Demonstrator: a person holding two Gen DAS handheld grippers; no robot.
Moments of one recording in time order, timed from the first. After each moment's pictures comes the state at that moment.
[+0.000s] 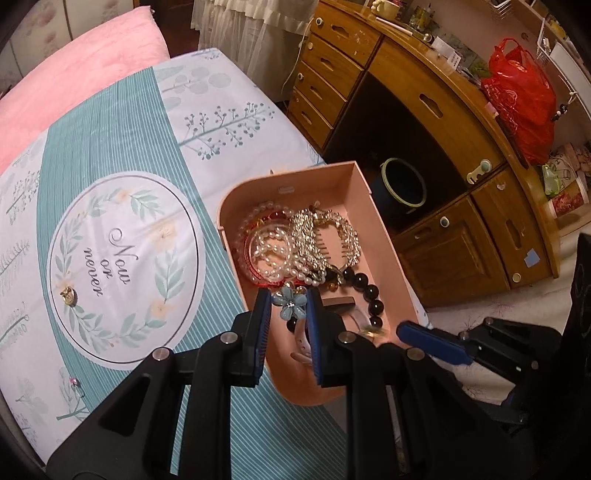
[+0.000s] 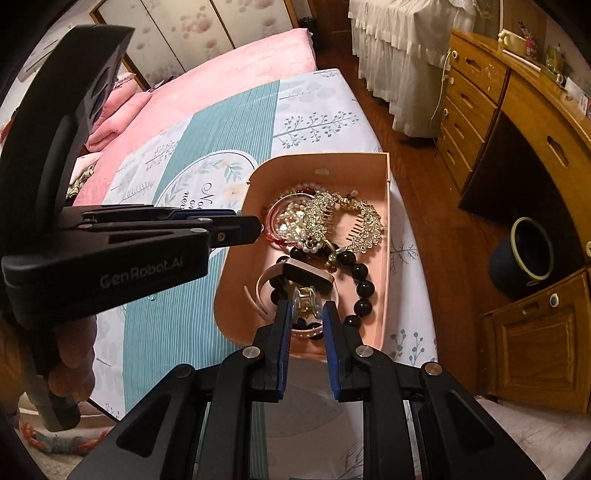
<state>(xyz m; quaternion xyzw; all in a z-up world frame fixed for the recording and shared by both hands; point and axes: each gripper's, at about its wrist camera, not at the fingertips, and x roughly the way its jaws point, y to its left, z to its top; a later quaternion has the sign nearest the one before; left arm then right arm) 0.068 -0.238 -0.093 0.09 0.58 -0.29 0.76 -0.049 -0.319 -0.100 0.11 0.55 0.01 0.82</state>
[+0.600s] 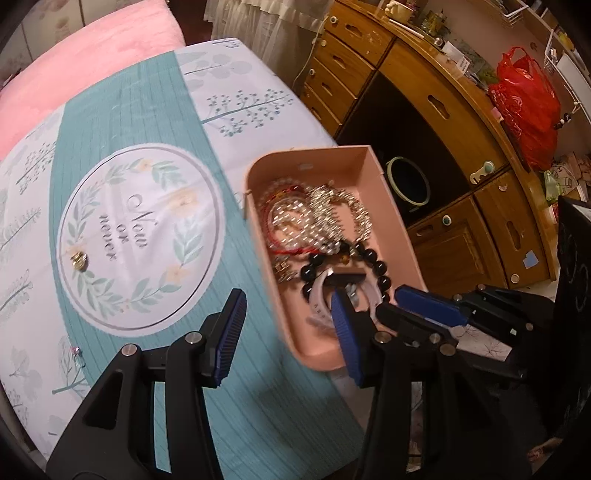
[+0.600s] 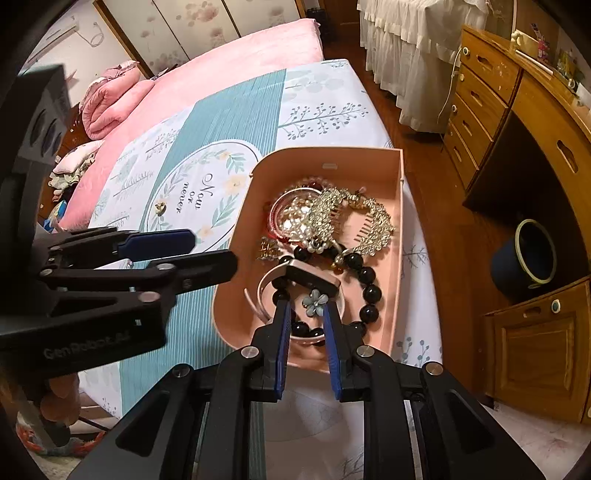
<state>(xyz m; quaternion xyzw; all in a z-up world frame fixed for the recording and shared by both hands) 0.053 -0.205 -0.090 0.07 0.59 -0.27 0.76 -0.033 -0.310 -0.110 0.10 0.57 0.02 0.81</state>
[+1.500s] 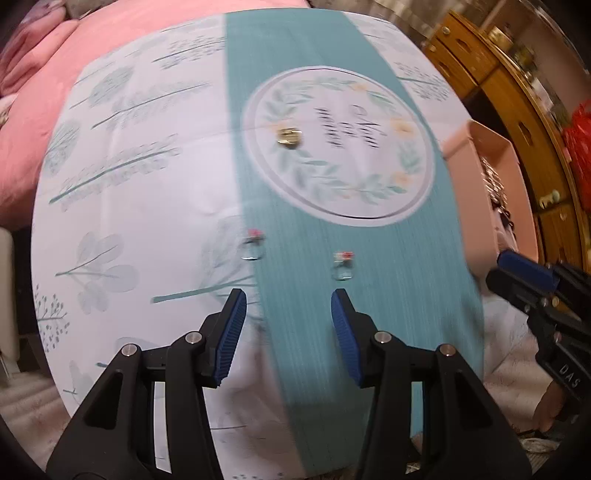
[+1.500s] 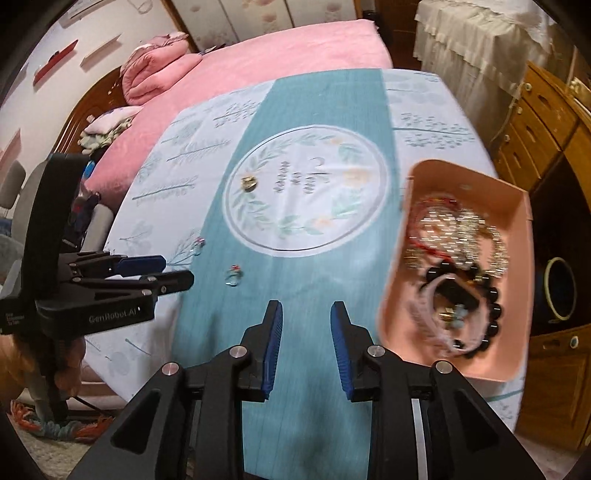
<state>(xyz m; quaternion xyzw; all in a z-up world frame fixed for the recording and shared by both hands) 0.045 0.000 -0.119 0.04 0.63 -0.12 0.77 -0.024 -0.175 -0.101 0.05 0.57 0.10 0.81</state>
